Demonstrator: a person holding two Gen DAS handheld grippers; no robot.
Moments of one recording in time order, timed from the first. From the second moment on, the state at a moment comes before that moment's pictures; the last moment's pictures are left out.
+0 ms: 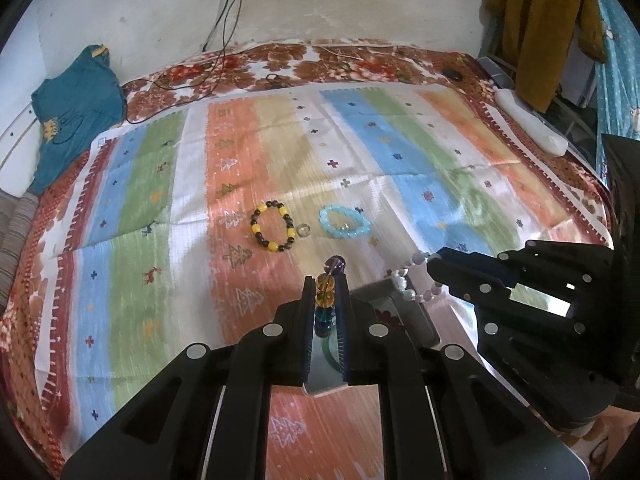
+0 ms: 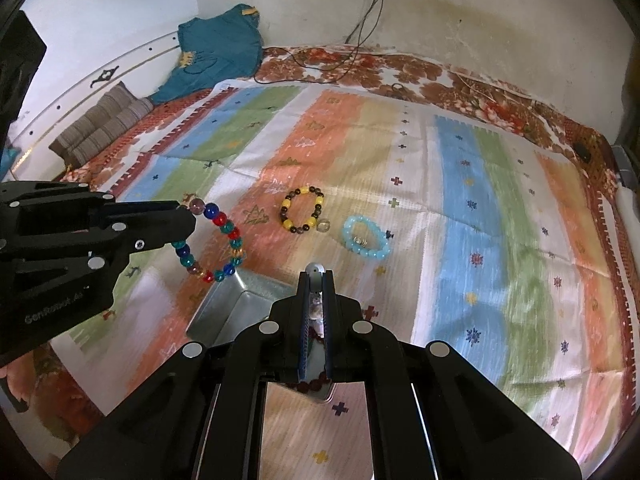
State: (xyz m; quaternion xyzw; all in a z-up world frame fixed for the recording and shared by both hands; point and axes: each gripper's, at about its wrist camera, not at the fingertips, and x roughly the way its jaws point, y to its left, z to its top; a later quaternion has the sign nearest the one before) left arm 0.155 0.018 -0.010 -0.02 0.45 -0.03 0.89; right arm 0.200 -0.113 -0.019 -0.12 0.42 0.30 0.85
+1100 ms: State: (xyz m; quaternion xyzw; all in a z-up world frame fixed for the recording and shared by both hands) left arm 0.149 0.049 -0.033 -0.05 0.47 0.05 0.88; right arm 0.213 -0.128 -0.041 -0.12 0.46 0.25 0.84
